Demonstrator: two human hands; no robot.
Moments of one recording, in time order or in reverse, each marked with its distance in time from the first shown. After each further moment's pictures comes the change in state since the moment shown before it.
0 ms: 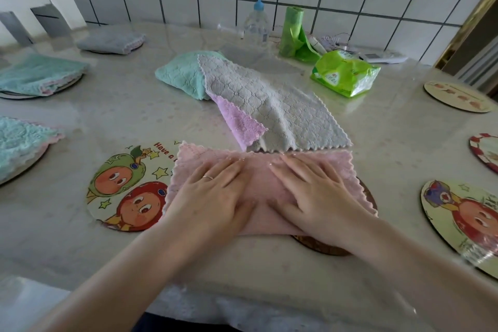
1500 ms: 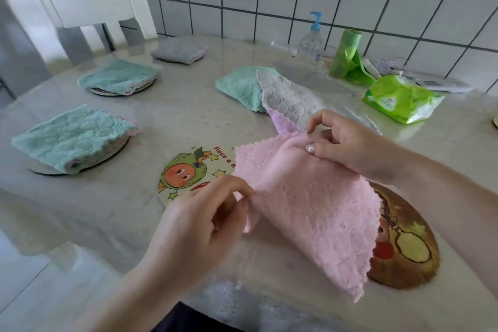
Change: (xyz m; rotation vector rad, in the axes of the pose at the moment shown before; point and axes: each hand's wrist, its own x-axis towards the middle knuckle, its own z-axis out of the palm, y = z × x) left_hand -0.078 -0.022 -0.038 -0.604 0.568 -0.080; right_hand 0.078 -0.015 -0.071 0.951 -0.137 -0.187
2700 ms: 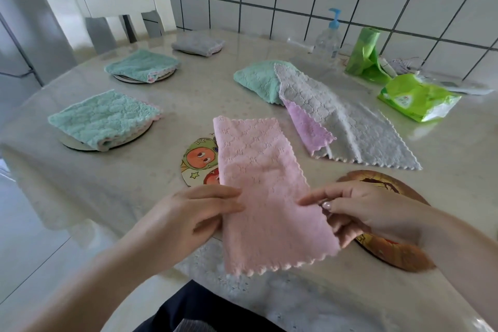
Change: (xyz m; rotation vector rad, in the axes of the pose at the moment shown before) left_hand -0.037 -0.054 -0.031 0.173 -0.262 0.108; right_hand -0.056 0.009 0.049 0.312 -0.302 0.436
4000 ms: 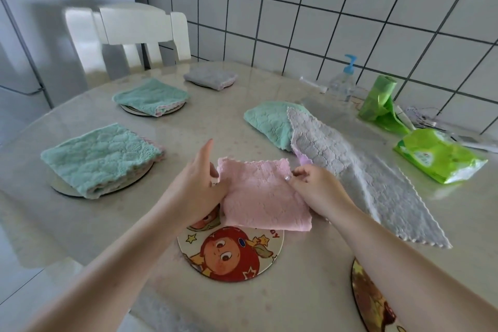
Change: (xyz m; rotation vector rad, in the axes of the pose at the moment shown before) left_hand 0.112 -0.060 -0.011 -0.115 0.145 -0.671; right_hand 0.144 -0.047 -0.036 -0.599 0.683 -0.173
